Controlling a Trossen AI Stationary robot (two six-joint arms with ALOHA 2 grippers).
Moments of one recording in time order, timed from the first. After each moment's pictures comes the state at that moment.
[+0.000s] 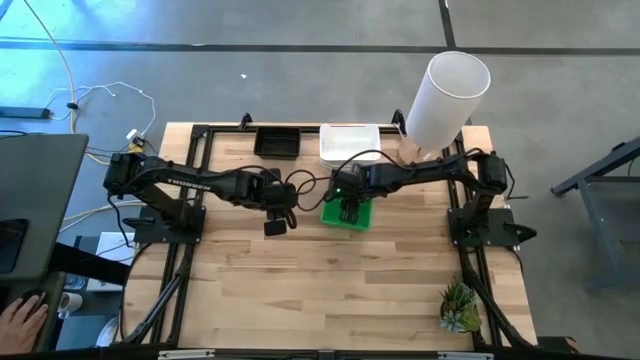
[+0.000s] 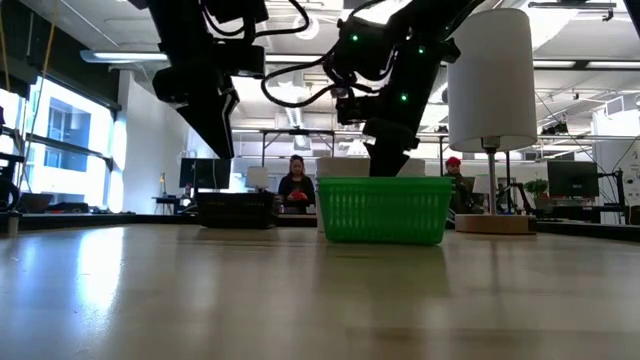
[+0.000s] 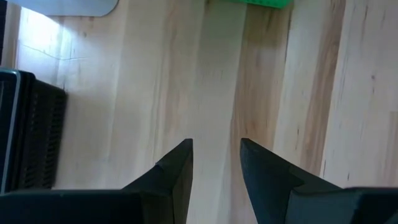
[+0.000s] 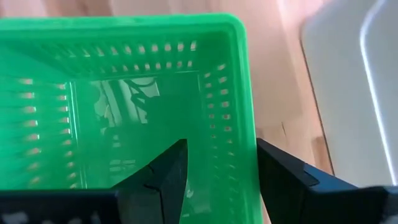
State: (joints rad) left arm 0.12 1.50 1.04 -0.75 -0.27 -0.06; right arm -0.12 1.83 1.25 -0.63 0.18 0.07
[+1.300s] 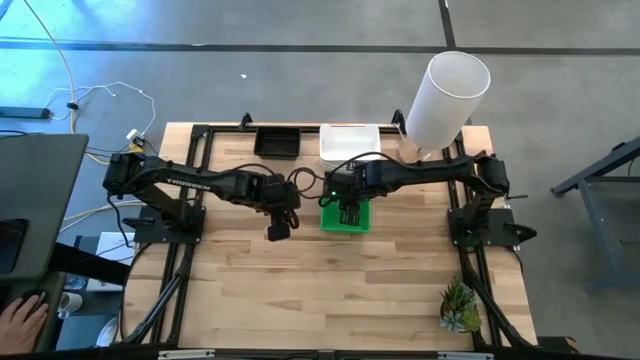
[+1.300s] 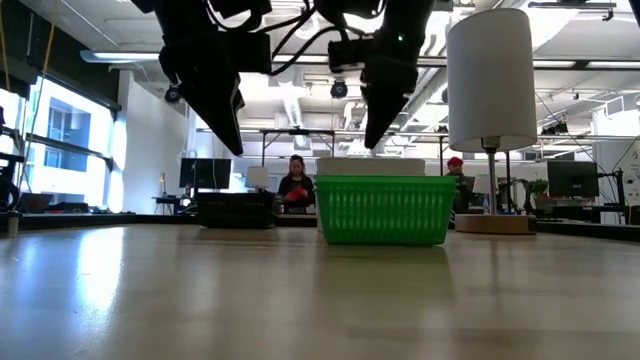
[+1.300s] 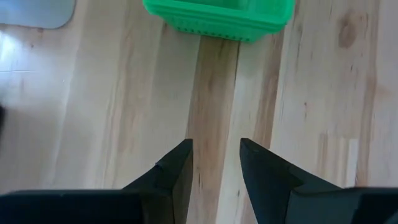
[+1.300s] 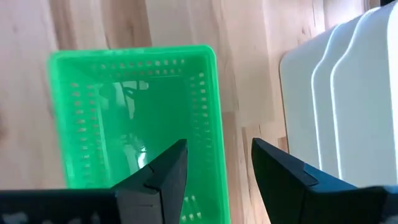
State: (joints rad) left arm 0.12 1.50 1.04 -0.68 -0.11 -0.12; right arm -0.03 1.82 1.52 -0.95 0.24 0.02
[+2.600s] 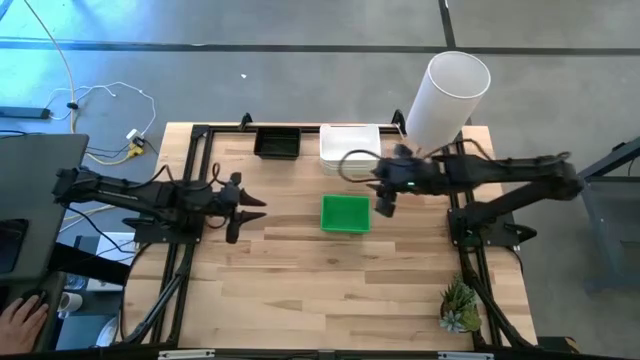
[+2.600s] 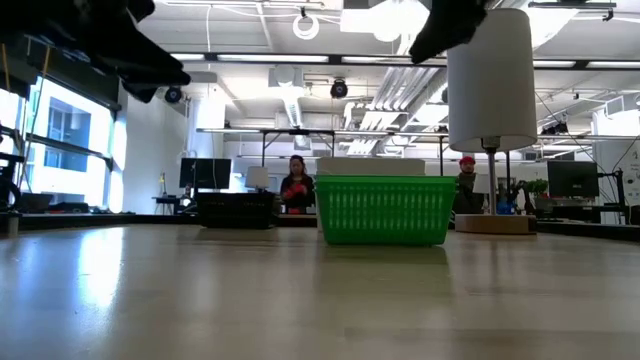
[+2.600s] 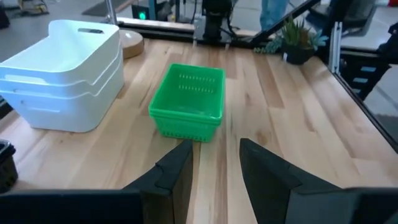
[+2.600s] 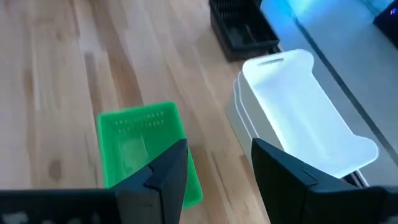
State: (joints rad) left arm 0.01 0.61 0.37 -0.11 -0.16 -0.14; right arm 0.02 1.23 1.19 -0.74 0.37 0.14
